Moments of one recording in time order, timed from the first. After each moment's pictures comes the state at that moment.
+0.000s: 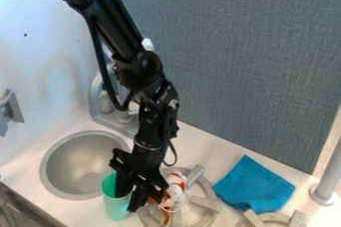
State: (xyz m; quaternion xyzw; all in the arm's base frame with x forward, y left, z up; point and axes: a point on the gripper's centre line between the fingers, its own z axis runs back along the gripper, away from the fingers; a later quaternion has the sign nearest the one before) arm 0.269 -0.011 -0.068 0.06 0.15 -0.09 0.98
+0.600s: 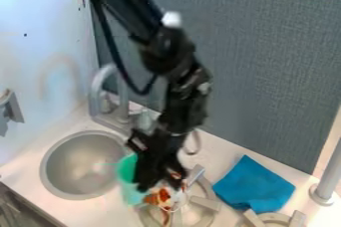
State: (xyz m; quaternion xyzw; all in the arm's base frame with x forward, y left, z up) arm 0.276 -0.047 -0.012 0.11 0.10 -0.13 0.98
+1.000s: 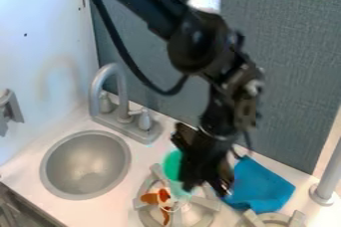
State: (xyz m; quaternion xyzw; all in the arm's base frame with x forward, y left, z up) arm 0.270 -0.115 0.018 0.08 0.01 -0.23 0.97
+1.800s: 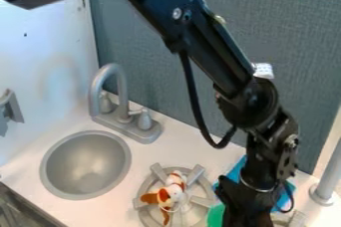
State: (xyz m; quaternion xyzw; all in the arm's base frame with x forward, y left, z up) arm 0.270 -0.170 -0.047 0.01 0.07 -0.30 0.95
